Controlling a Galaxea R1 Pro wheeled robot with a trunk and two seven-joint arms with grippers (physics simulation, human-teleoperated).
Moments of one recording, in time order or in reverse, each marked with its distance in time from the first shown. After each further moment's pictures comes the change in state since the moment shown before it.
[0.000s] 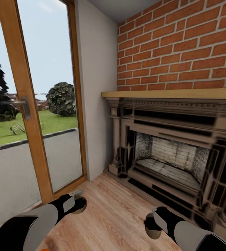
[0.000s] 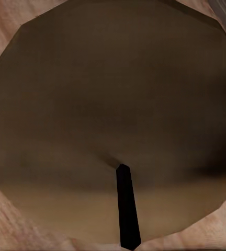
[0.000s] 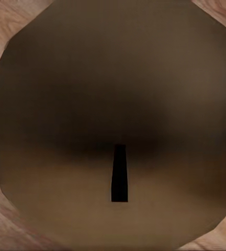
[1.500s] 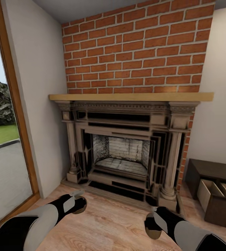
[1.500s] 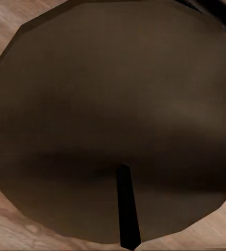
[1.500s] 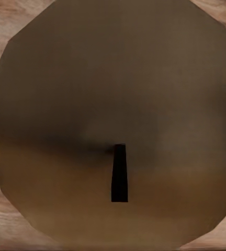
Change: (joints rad) left arm 0.000 -0.001 0.000 0.000 0.000 0.000 0.000; right arm 0.000 0.000 0.000 0.001 0.000 0.000 0.000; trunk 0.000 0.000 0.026
